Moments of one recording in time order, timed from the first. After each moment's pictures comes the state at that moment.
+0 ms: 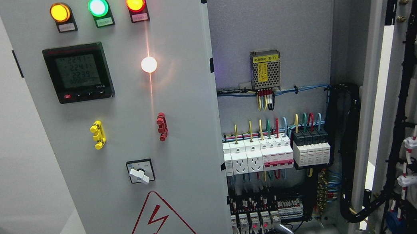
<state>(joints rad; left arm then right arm) 0.08 -0.08 0.02 -0.09 0.00 -0.09 0.11 0.01 -0.03 0.30 -2.04 -0.09 0.13 -0.02</state>
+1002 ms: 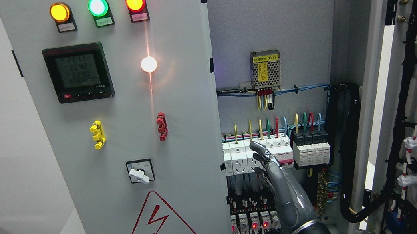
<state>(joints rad) 0.08 -0.09 0.00 -0.10 0.00 -0.10 0.11 -0.39 0.05 0.25 -1.86 -0.11 0.26 -0.01</state>
